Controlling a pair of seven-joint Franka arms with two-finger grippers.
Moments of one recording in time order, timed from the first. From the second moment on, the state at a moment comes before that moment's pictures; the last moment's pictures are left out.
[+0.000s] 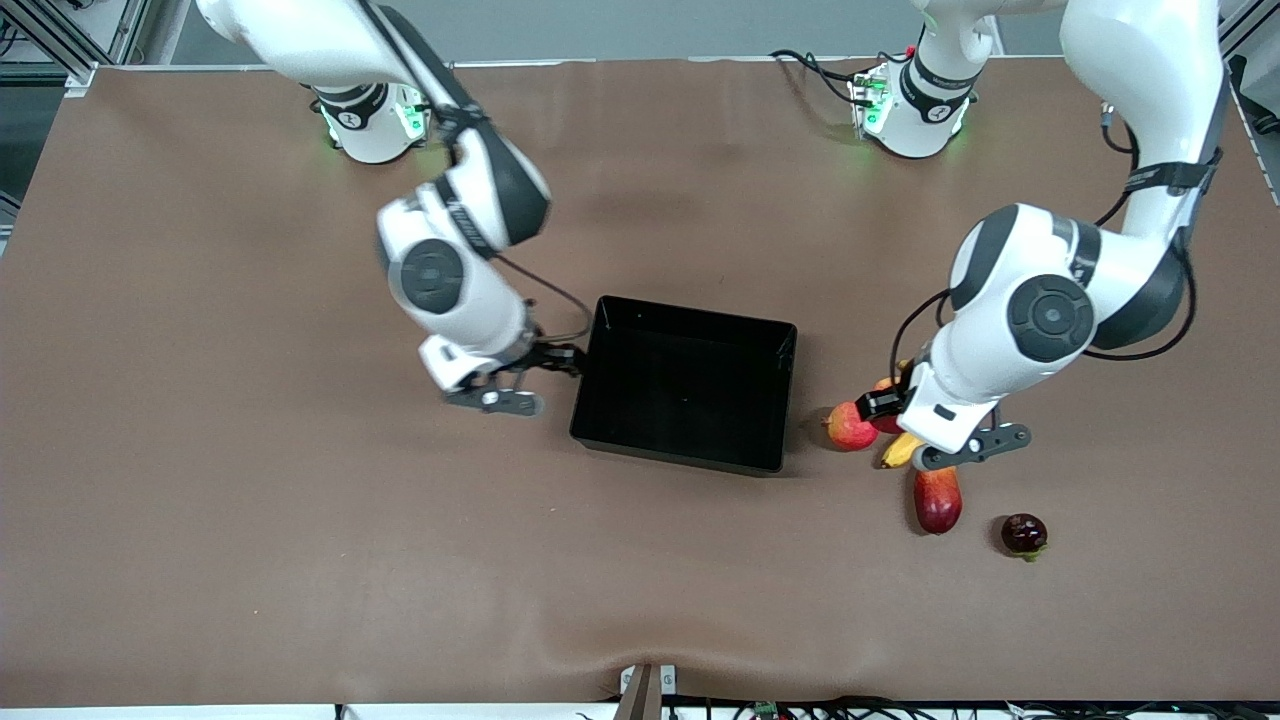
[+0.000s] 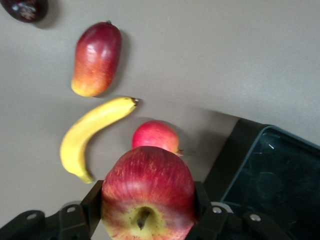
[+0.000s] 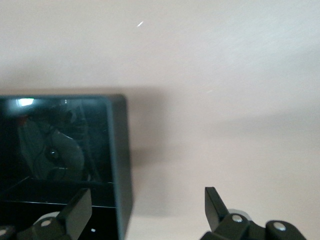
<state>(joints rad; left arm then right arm) 0.01 0.45 -0.40 -1.60 0.15 1.97 -0.67 0.48 0.44 0.02 -1.63 0.17 2.05 0.59</state>
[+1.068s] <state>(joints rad) -0.21 0.57 -0.40 -1.60 0.15 2.12 -1.12 -0.02 0.25 0.01 -1.63 0.17 1.77 0.05</state>
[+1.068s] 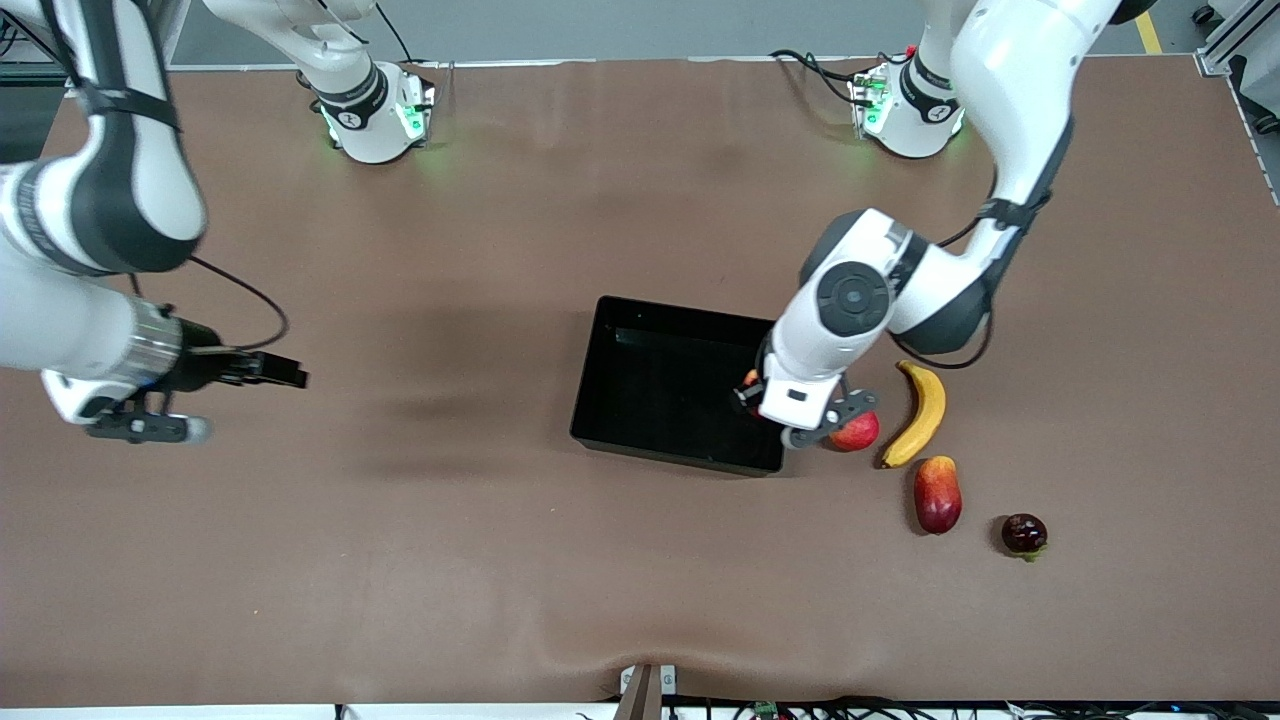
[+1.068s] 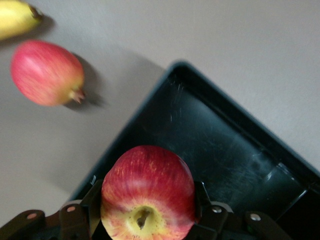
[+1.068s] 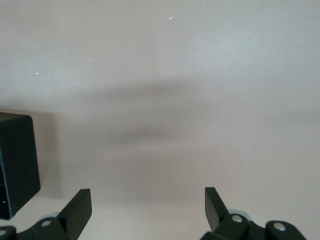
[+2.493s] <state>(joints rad) -0.26 0.69 -0.39 -1.73 0.24 2.33 -1.21 0.03 0.02 -0.05 -1.43 0.06 1.37 0.06</state>
